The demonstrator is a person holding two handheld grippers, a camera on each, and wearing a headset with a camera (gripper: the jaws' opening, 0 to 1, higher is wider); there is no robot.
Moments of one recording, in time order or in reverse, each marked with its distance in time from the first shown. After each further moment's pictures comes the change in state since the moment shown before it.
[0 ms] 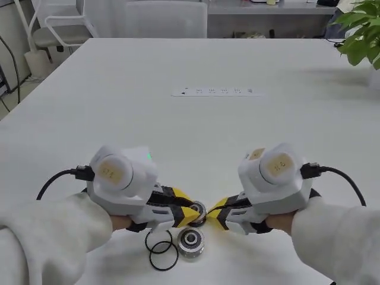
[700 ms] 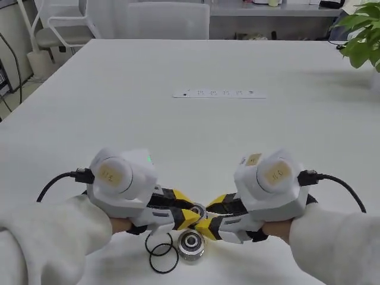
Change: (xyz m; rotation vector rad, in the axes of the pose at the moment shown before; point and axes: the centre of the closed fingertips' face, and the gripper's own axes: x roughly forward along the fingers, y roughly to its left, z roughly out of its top) left arm 0.000 0.000 0.000 -0.004 -0.010 -0.001; right arm 0.006 0.010 0.005 -0.065 -0.021 0.017
